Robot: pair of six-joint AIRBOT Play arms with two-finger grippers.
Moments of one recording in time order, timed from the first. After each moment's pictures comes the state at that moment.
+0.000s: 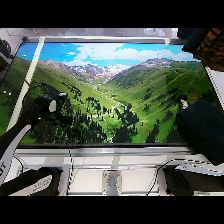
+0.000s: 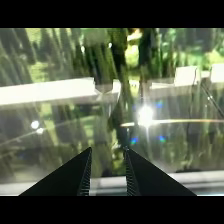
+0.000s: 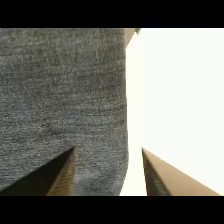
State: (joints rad) left arm -0.21 -1.21 0.83 1.68 -1.15 -1.63; right arm -1.20 -1.38 1.24 -1.74 1.28 1.49
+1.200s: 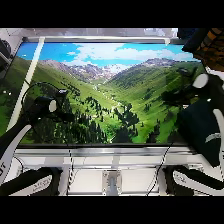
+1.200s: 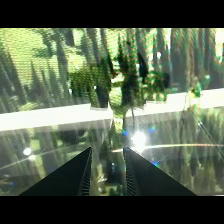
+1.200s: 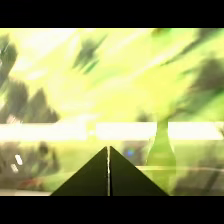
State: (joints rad) left arm -0.21 -1.21 0.83 1.66 -1.06 -1.63; right arm -0.03 -1.24 1.18 -1.40 1.31 1.61
